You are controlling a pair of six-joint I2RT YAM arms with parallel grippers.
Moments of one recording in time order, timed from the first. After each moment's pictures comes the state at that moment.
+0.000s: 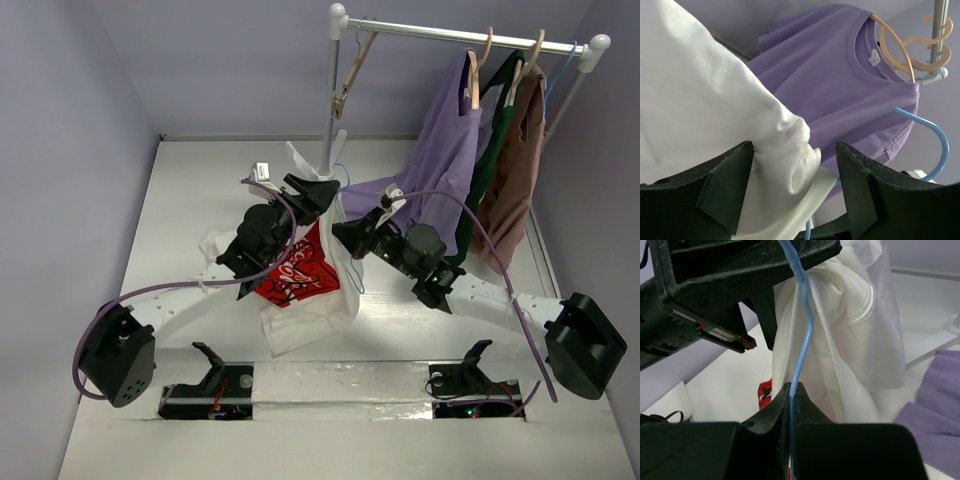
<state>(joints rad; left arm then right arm) -0.71 1.23 0.74 0.56 -0.20 -1.04 0.80 1.24 0.65 0.68 -0.10 0.39</state>
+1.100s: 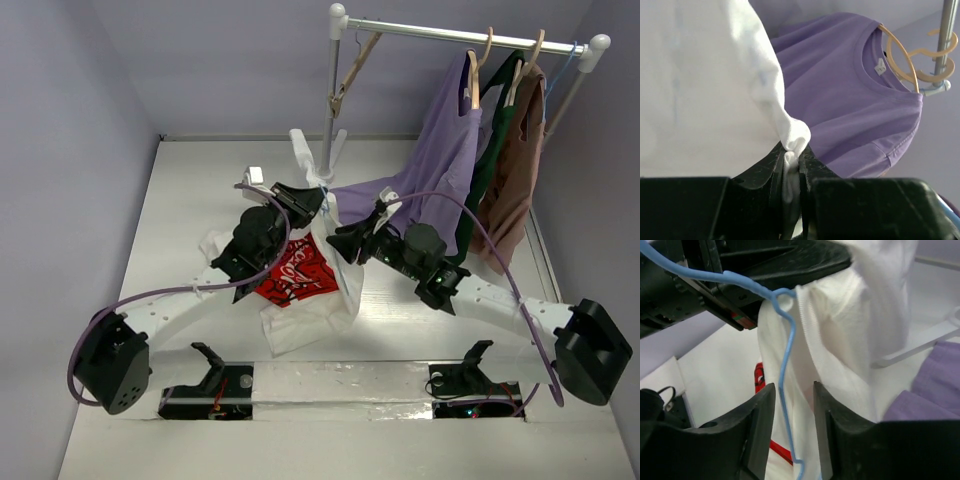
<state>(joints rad) -0.70 1.20 0.72 0.53 -0.24 -1.09 0.81 1.21 0.66 0.55 -0.11 0.32</state>
